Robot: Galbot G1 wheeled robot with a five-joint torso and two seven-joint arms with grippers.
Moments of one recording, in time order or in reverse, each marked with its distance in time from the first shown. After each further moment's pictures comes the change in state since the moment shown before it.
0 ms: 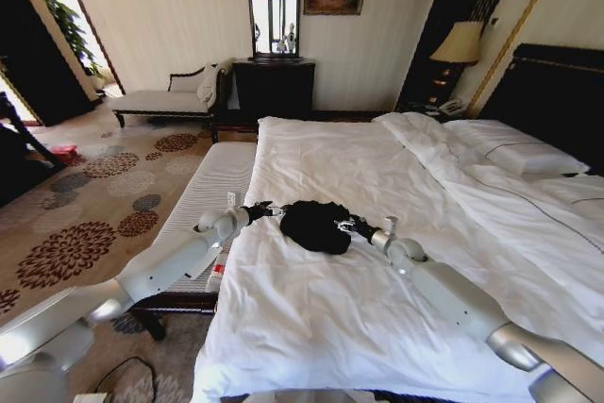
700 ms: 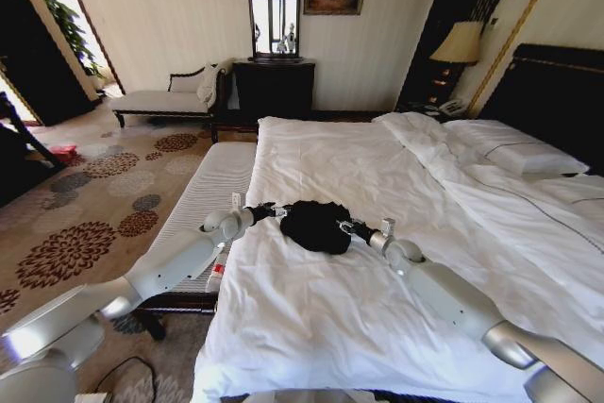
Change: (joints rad) left arm -0.006 -0.034 0.003 0.043 0.000 -0.001 -0.005; right arm 0.007 0.005 -0.016 -0.012 -0.009 0.011 -0.004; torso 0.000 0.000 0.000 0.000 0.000
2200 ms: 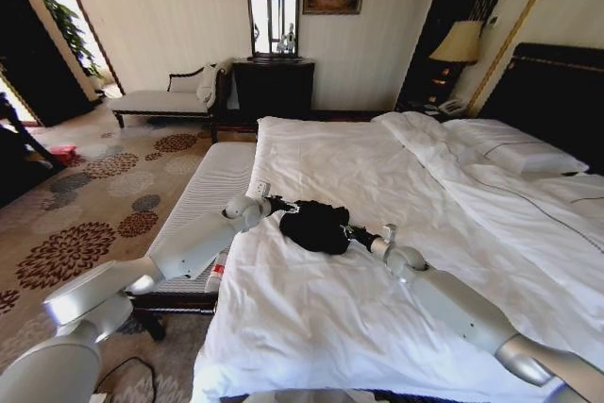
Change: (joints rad) left arm -0.098 -0.091 0.053 -0.028 0.135 0.230 -0.225; right arm -0.092 -0.044 0.015 0.113 -0.001 -0.007 0.044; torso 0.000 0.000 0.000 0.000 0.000
